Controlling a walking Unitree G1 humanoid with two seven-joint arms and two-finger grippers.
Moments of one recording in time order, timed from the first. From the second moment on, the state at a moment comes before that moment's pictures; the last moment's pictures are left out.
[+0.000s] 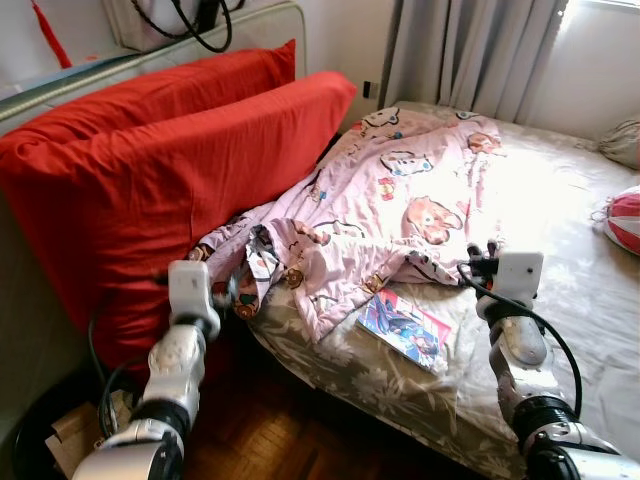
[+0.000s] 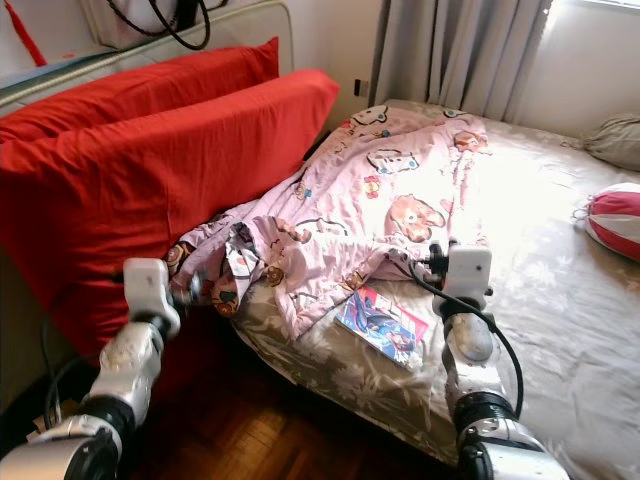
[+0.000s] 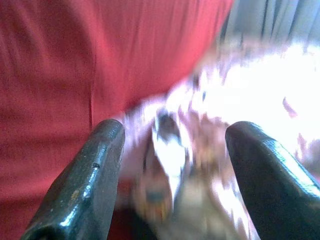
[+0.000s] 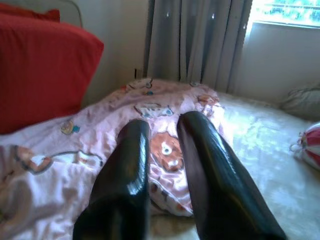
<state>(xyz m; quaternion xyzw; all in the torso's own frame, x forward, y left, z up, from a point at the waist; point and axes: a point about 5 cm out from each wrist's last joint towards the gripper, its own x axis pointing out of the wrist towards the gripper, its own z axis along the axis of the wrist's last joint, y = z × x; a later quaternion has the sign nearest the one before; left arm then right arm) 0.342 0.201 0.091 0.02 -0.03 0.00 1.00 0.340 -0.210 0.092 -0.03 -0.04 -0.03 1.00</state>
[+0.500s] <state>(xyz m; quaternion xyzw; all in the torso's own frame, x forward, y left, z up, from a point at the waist) 0.309 0.212 0.034 -0.01 0.10 0.00 0.99 0.315 -0.205 0.039 0.06 0.09 -0.02 0.99</state>
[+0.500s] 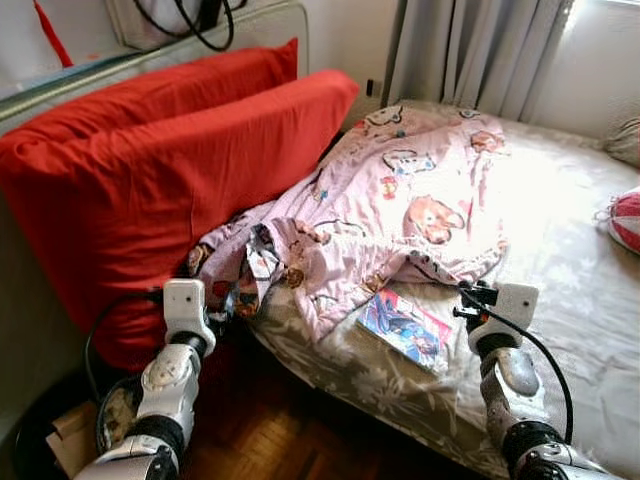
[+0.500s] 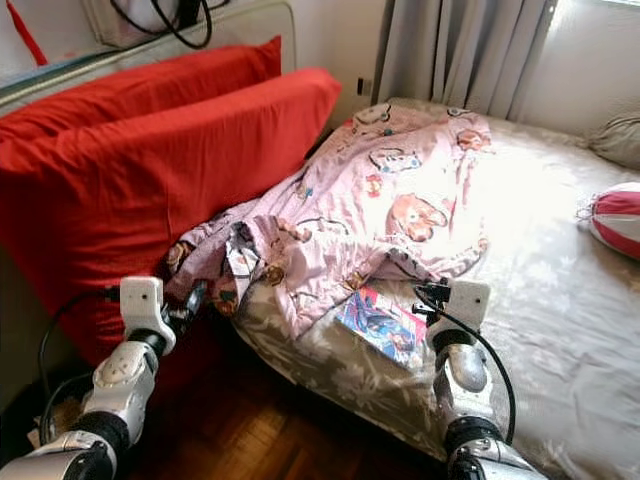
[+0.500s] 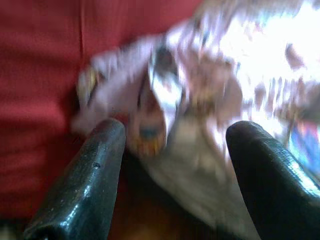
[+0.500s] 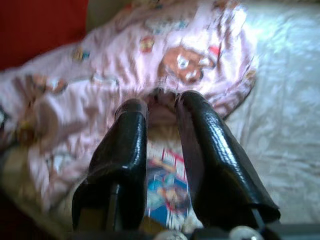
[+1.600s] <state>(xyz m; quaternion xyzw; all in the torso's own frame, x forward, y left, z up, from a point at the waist) 0.190 0.234 -0.070 -0.01 0.42 0.03 0.91 0.195 -0.217 -0.072 0.09 0.42 -0.08 0.90</state>
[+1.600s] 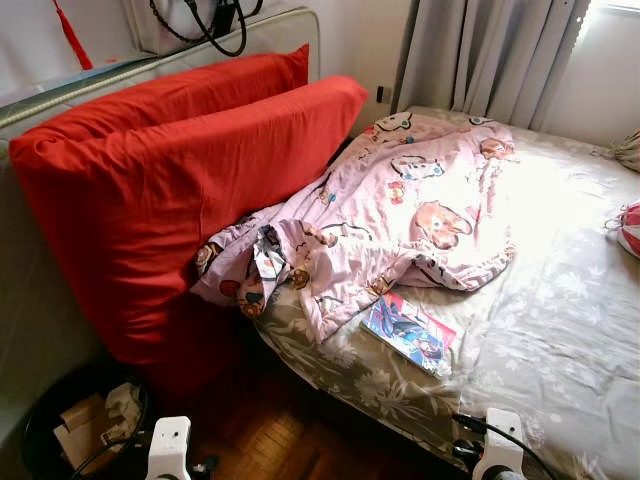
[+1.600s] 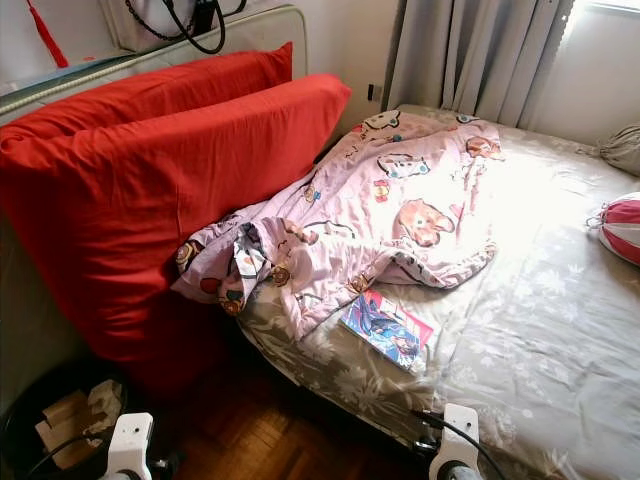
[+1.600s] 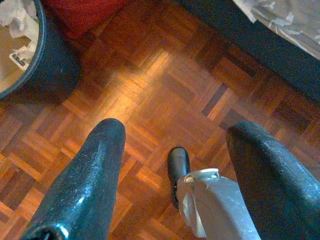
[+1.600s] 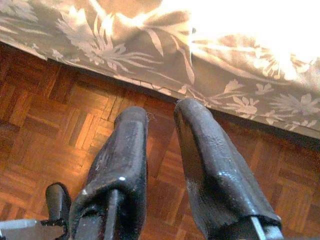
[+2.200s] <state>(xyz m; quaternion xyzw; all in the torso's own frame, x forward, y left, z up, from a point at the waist) 0.190 0.238 -0.069 -0.01 0.42 0.04 0.91 0.185 -0.223 -0.077 0.08 0.44 -0.09 0.89</state>
